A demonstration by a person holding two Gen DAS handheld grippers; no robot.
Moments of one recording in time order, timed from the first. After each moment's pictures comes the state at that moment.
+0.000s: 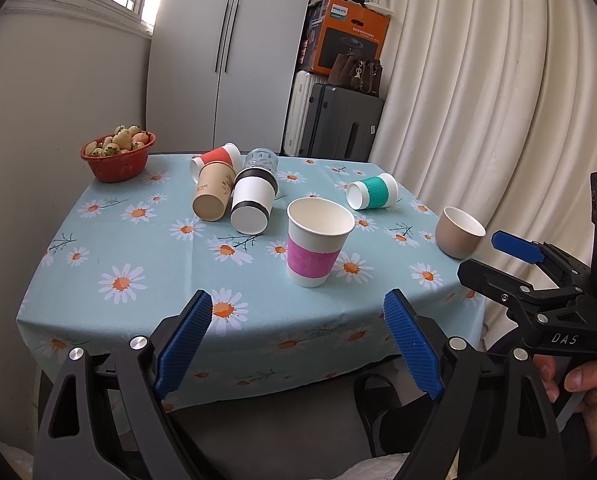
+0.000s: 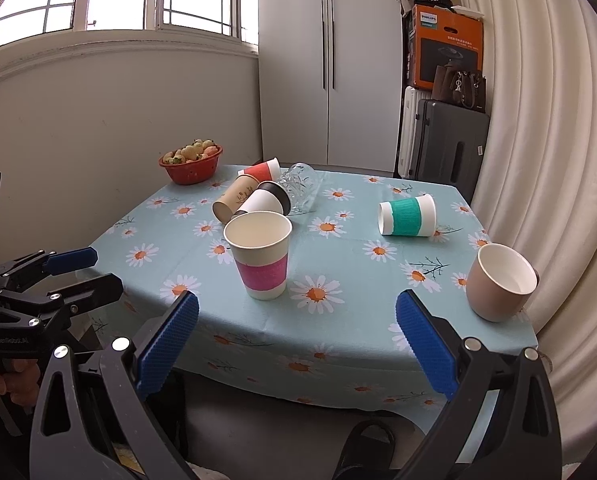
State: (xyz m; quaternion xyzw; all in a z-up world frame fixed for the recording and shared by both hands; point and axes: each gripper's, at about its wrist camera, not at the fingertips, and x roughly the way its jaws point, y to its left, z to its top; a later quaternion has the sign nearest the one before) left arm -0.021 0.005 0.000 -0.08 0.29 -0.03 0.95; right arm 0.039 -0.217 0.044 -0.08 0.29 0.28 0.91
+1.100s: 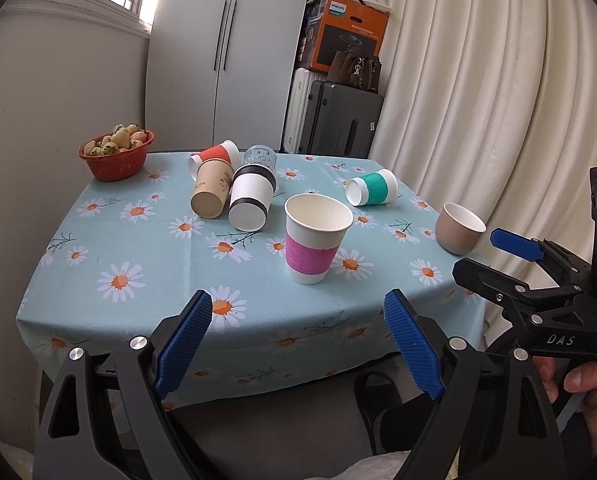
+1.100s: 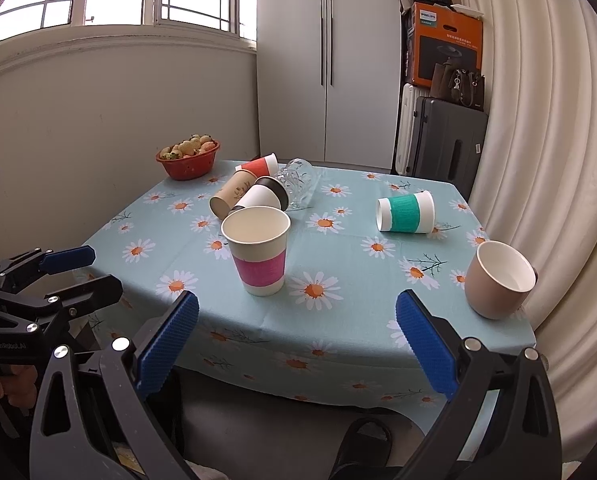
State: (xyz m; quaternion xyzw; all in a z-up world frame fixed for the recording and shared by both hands) left arm -0.021 0.003 0.000 -0.08 0.30 -0.03 0.95; right arm 0.038 -0.215 0.040 -0.08 0.29 0.28 0.91
